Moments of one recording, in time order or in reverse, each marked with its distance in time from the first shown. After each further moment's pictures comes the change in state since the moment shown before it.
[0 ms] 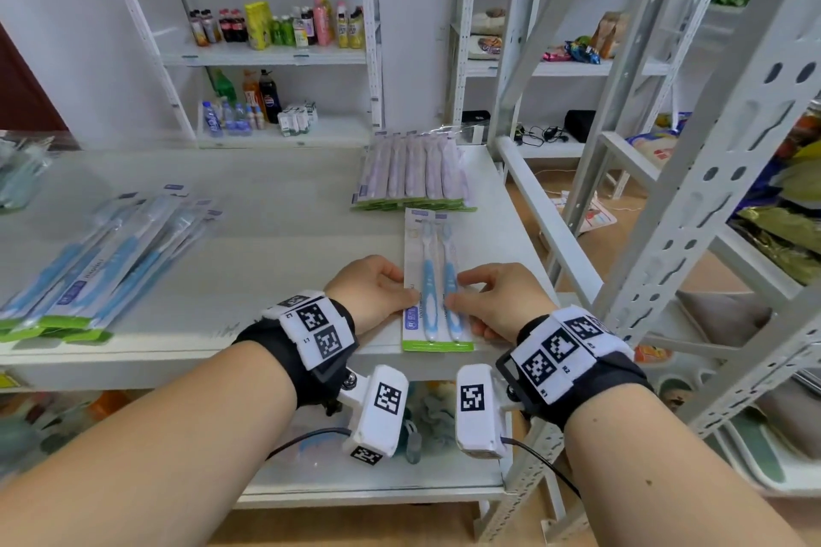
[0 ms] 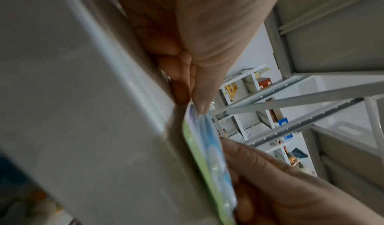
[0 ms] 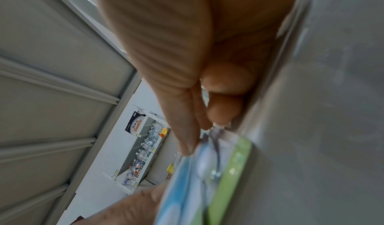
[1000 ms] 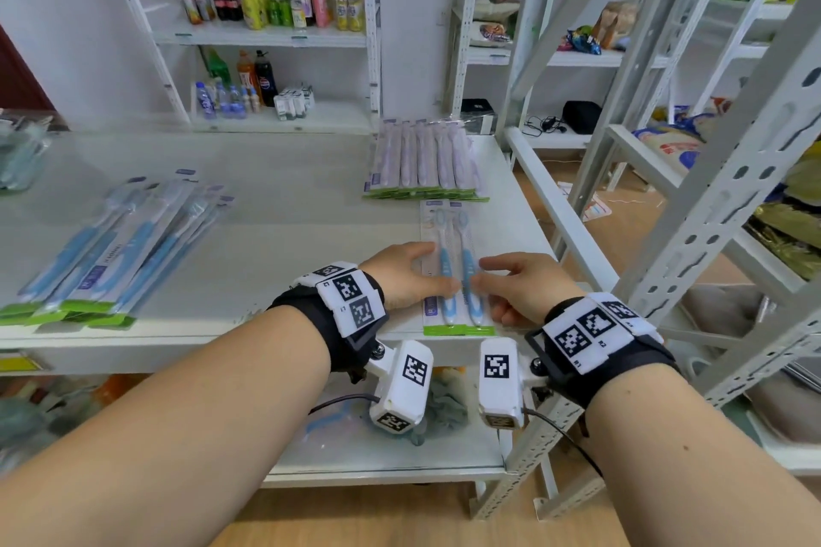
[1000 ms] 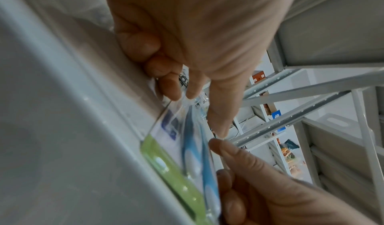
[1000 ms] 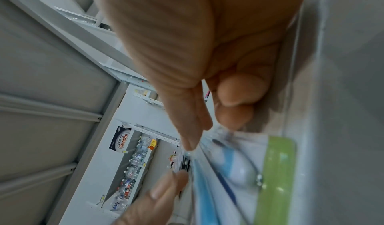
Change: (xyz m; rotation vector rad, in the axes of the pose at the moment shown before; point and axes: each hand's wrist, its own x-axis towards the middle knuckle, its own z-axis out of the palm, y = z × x) left_hand 0.003 0.013 -0.009 0.092 -0.217 0.084; right_hand -0.009 -0.011 -0.005 0.158 0.021 0.108
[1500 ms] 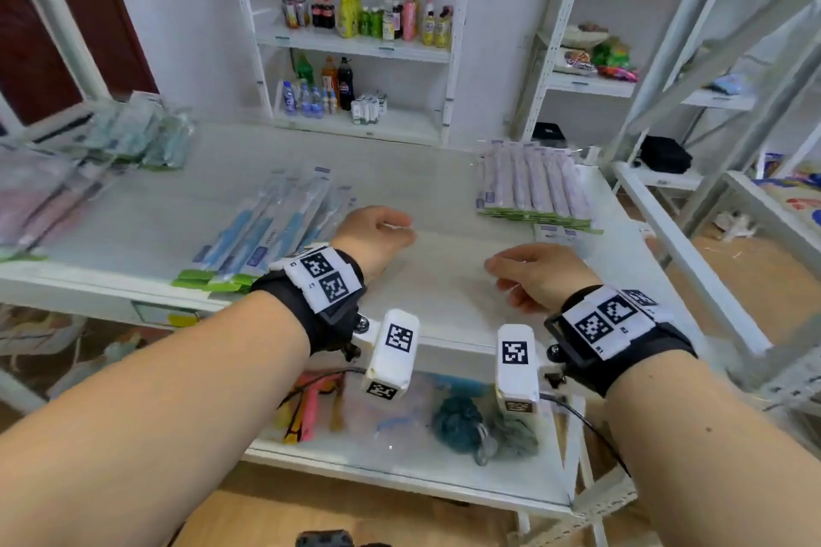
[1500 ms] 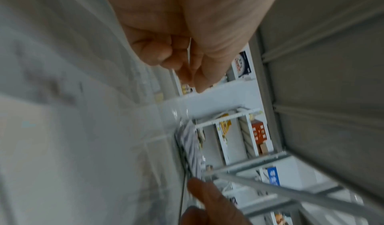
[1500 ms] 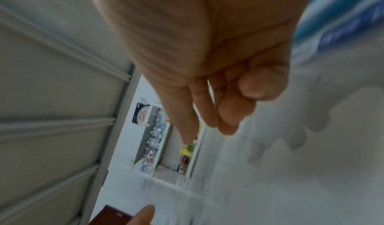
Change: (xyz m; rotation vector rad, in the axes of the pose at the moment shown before) left_hand -0.061 -0.096 -0.122 -0.397 0.485 -0.076; right_hand -0.002 -0.080 0.110 -0.083 -0.066 -0.121
